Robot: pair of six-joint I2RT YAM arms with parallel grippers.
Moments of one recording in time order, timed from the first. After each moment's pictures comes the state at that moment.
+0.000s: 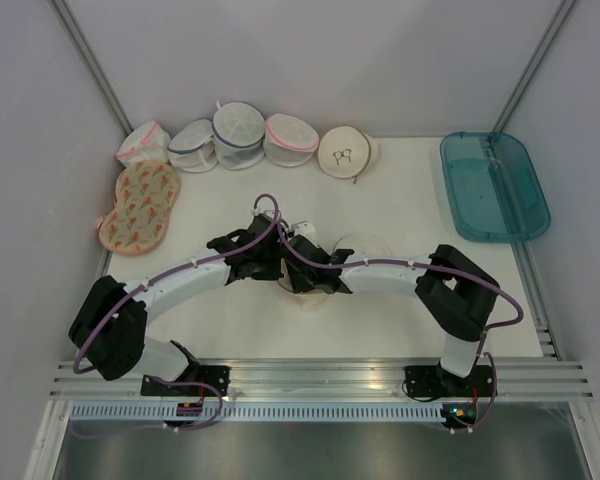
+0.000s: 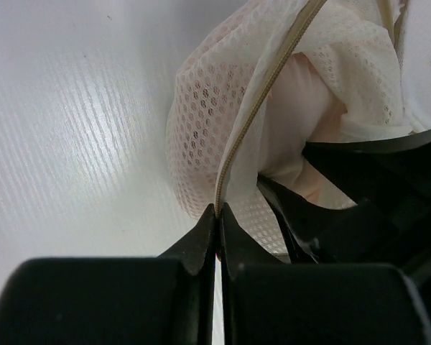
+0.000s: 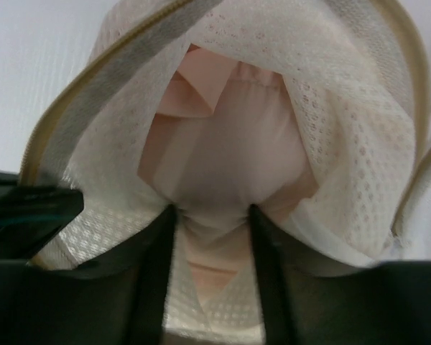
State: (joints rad) left arm -0.71 1.42 0.89 -0.47 -0.12 -0.59; right arm 1.00 1.80 1.10 -0.25 0.27 0.57
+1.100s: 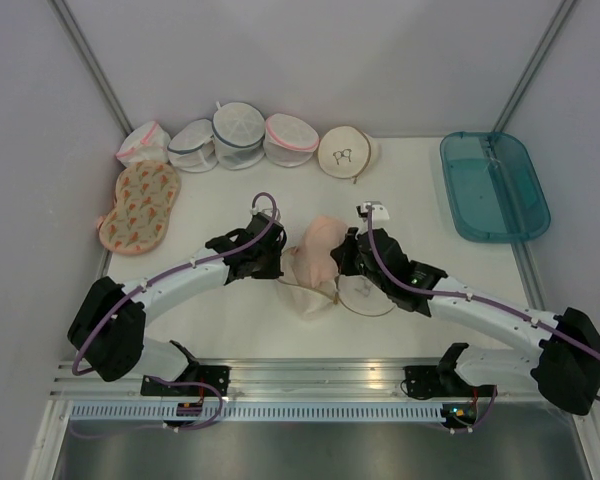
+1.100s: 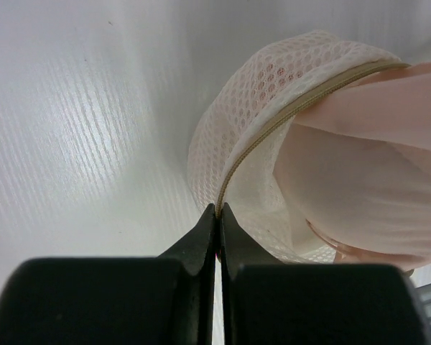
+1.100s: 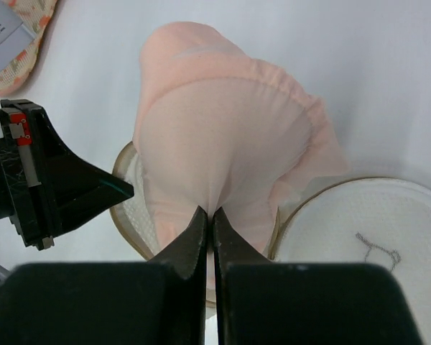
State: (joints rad) left arm -0.70 1.41 0.89 -0.46 -0.12 -0.60; right arm 0.86 1.18 0.74 -0.06 0.29 0.63
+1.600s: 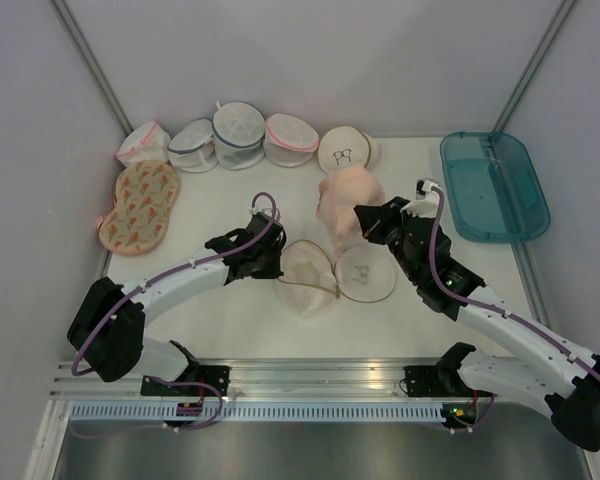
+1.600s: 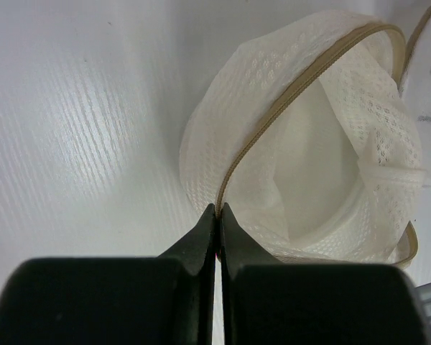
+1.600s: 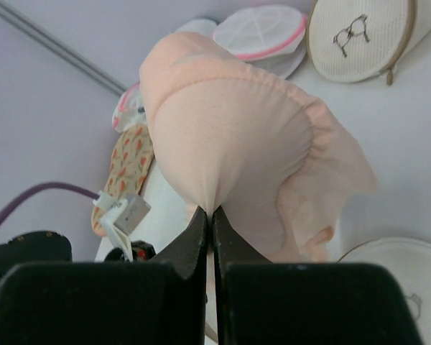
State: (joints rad) left arm -0.70 1.40 0.89 -0.46 -0.12 -0.61; right arm 0.72 0.98 0.73 0.13 0.34 0.75
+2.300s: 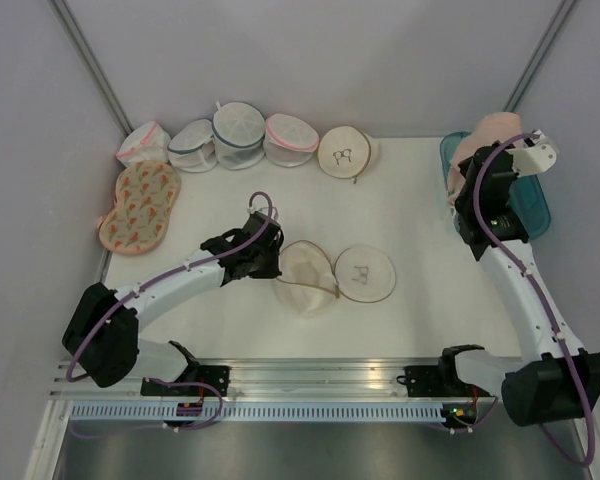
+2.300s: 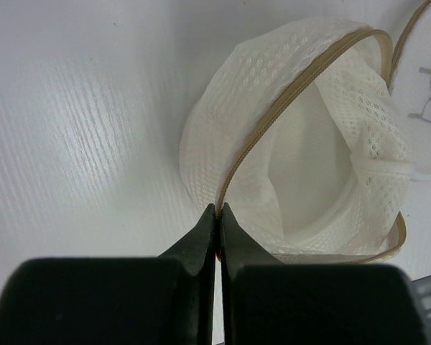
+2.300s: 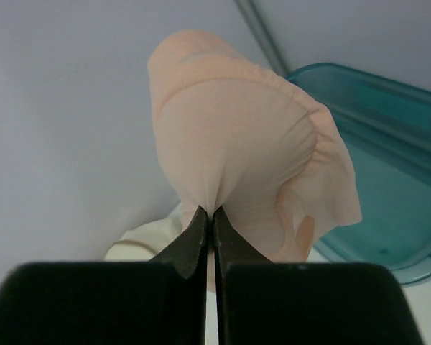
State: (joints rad) left arm -0.70 1.37 0.89 -0.48 -0.12 -0.61; right arm 0.17 1.12 1.10 -0.07 0.68 0.67
